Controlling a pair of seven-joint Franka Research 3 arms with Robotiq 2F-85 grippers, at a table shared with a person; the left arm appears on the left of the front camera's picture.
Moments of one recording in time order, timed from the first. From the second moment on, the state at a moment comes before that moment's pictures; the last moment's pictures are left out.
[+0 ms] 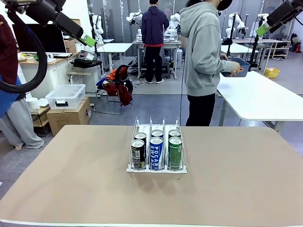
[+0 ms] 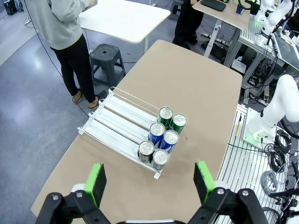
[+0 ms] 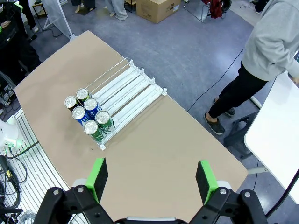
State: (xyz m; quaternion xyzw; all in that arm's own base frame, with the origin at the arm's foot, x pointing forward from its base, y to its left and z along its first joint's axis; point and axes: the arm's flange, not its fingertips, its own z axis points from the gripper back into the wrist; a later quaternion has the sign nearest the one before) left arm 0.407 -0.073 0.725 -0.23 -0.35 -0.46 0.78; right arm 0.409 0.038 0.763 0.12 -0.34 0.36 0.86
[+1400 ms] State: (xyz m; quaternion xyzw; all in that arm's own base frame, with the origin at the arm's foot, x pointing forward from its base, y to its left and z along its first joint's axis) left arm 0.407 -0.073 0.725 -0.23 -0.35 -0.46 0.78; right arm 0.410 0.038 0.763 0.12 -0.34 0.36 0.86
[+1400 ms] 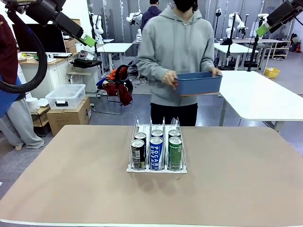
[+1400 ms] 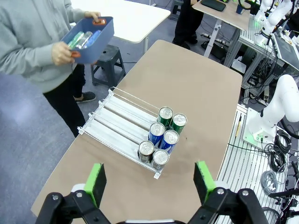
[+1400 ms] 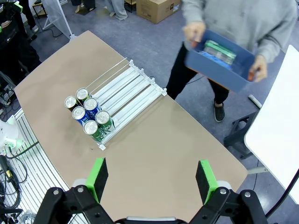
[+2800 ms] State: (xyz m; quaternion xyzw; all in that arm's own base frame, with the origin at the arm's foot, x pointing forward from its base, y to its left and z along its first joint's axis) left arm 0.407 -0.073 0.725 -0.23 -0.35 -0.46 0.78; right arm 0.410 0.037 0.763 0.12 -0.34 0.36 0.86
